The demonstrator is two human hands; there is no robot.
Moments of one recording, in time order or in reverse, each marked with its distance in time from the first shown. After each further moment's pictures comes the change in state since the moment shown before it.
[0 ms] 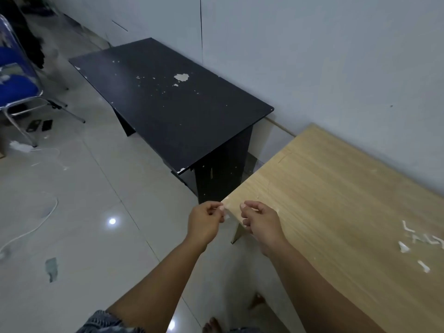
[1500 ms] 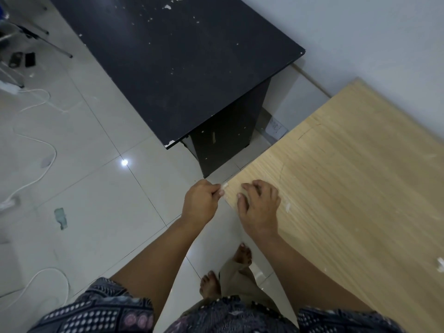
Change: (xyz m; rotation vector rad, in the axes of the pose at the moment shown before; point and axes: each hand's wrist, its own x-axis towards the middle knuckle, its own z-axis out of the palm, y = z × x) left_hand 0.107 -0.048 0.033 0.735 -0.068 0.171; right_hand 0.133 0.092 0.011 -0.965 0.156 -0.617
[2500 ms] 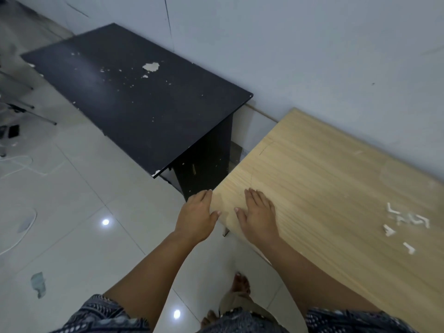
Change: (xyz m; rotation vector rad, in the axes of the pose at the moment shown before) left_hand -0.052 0.045 -0.030 0.220 -0.028 0.243; right_hand -0.035 -0.001 -0.085 -0.079 -0.150 0.084
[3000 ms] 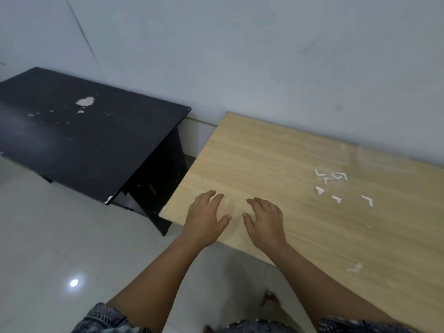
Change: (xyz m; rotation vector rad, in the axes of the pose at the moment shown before) left_hand -0.031 0.114 0.018 -0.038 -0.010 0.395; right_hand -0.099 0.086 -0.045 0.085 0.280 0.245
